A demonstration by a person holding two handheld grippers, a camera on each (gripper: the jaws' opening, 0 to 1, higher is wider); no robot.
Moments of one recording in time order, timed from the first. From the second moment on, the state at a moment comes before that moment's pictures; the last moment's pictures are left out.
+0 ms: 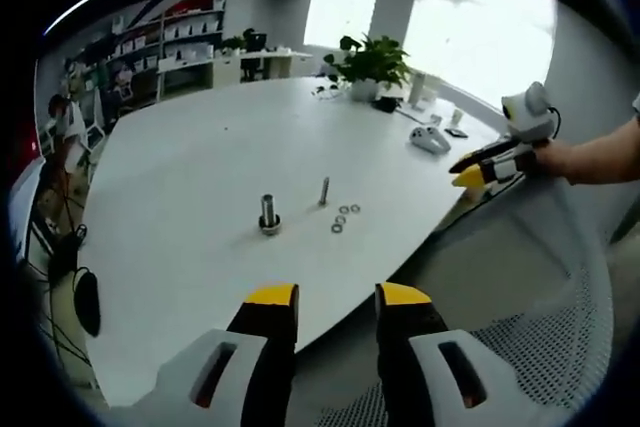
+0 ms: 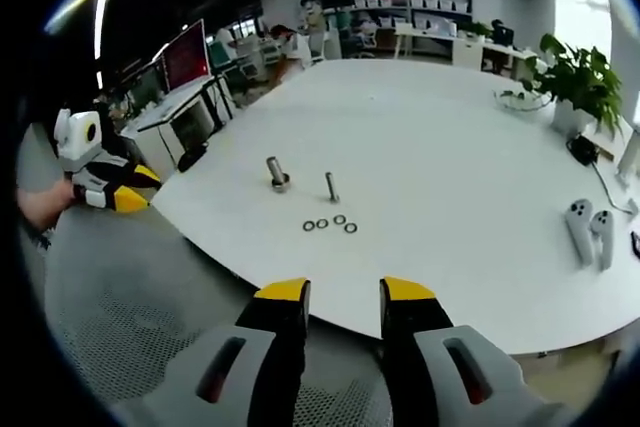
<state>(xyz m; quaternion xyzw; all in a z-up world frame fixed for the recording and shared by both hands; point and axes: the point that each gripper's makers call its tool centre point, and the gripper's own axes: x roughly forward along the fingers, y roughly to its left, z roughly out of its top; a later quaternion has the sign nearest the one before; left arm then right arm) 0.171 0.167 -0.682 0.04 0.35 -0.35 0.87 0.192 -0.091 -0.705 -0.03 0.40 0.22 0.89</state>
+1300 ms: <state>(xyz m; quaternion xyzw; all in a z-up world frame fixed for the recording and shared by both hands) 0.169 0.166 -0.686 0.02 0.36 -0.35 0.86 0.244 -0.054 -0.739 -0.15 0.44 0.33 0.82</state>
